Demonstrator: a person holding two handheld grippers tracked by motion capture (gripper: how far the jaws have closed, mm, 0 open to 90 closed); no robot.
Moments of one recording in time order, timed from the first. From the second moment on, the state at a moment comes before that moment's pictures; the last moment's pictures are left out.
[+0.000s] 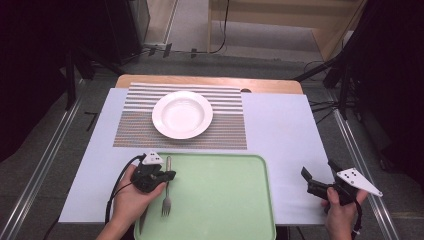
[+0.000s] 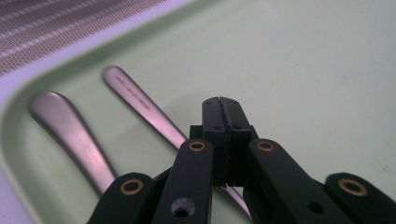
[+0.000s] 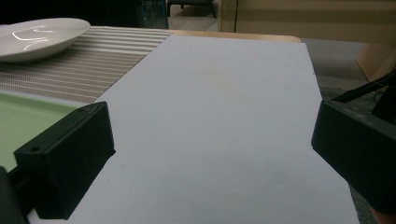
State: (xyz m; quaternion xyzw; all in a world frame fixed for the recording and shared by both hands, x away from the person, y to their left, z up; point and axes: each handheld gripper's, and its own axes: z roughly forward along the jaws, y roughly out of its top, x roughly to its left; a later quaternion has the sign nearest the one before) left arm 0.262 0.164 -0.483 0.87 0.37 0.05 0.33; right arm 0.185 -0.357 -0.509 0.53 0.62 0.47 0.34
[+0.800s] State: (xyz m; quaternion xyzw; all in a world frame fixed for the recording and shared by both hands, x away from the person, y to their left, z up) left arm 0.257 0.186 -0.477 0.85 0.38 0.02 0.37; right arm 0.184 -0.354 -0.508 0.54 0.62 0.47 0.33
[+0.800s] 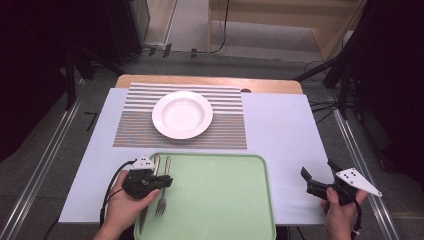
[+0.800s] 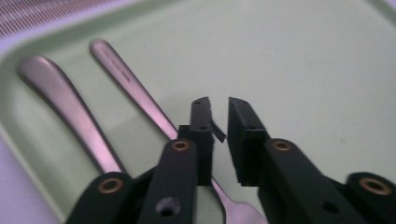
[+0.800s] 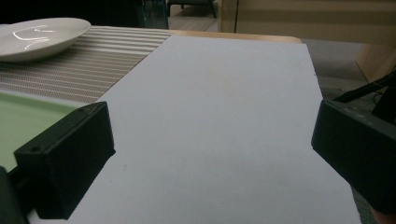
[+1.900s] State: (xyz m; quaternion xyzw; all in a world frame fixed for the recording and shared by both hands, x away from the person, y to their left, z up) left arm 0.328 0.219 -0.439 0.79 0.39 0.03 0.47; right arm 0.187 -0.350 -0.507 0.53 0.62 0.46 0.34
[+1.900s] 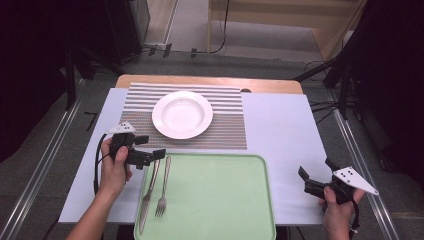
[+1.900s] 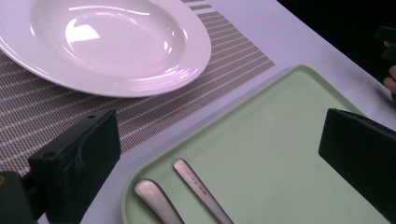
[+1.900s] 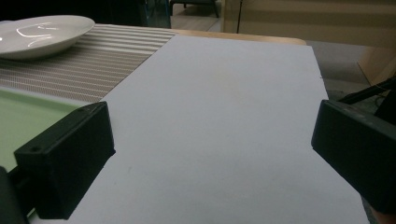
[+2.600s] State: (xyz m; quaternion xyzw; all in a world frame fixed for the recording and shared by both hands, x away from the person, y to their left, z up) left arm 0.352 0.225 -0.428 0.78 0.40 0.05 0.48; right arm 0.187 -0.351 -0.507 0.53 0.62 0.47 0.34
